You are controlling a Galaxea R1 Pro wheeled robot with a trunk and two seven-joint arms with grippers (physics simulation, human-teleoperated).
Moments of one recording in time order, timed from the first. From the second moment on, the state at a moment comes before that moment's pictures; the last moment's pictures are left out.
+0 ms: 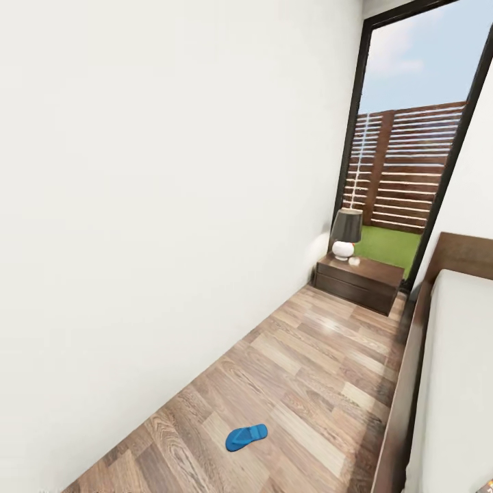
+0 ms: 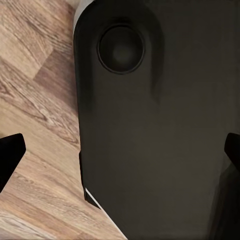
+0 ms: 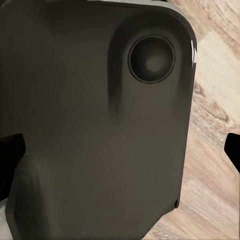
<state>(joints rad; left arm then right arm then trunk) -0.01 0.01 0.00 0.00 0.00 0.00 0.00 0.00 0.02 0.00 -0.02 0.01 0.00 0.00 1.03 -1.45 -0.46</state>
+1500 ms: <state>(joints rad) -0.01 0.01 0.00 0.00 0.00 0.00 -0.01 0.00 0.02 0.00 -0.02 0.01 0.00 0.00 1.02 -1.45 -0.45</state>
